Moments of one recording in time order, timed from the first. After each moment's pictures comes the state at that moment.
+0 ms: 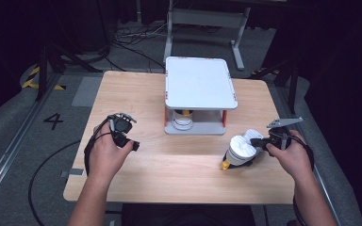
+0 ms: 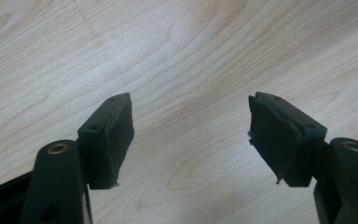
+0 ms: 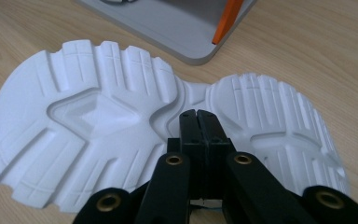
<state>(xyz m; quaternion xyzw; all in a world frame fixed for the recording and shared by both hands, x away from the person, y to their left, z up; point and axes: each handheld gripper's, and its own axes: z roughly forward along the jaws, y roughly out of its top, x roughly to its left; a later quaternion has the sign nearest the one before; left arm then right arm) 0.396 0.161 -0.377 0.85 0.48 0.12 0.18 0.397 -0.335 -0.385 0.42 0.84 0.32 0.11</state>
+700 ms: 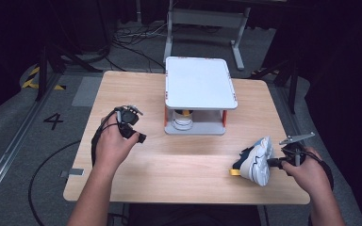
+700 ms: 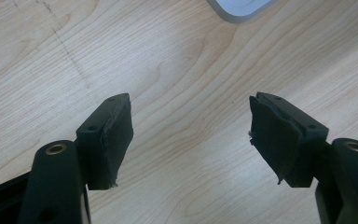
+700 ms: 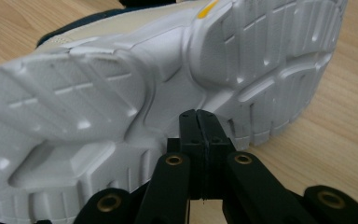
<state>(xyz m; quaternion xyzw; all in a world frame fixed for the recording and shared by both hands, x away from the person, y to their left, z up) 0.422 0.148 -0.373 0.86 0.46 0.11 0.20 0.355 -0.374 -0.400 0.48 0.84 0.23 0.08</state>
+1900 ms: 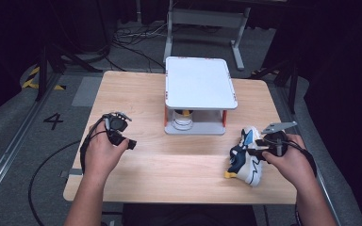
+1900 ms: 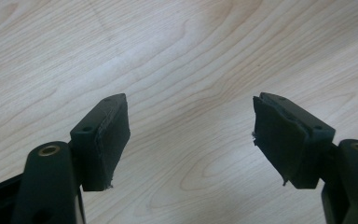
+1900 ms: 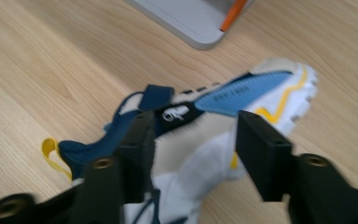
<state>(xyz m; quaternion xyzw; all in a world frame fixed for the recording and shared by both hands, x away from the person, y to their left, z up) 0.402 0.179 -0.383 0.84 0.50 0.11 0.18 0.376 -0.308 -0.371 0.39 0.87 0.26 0.16</state>
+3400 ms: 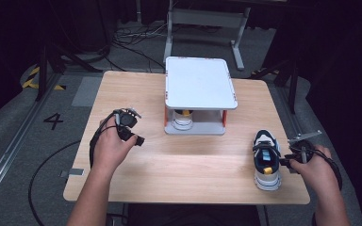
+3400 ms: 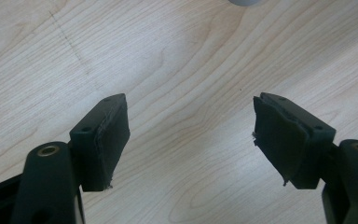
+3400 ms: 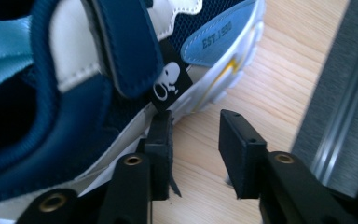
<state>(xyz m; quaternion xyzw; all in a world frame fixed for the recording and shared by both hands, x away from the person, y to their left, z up) 0.420 0.156 -0.381 0.86 0.47 0.10 0.19 0.362 -0.401 -0.398 0.51 0.84 0.14 0.15</state>
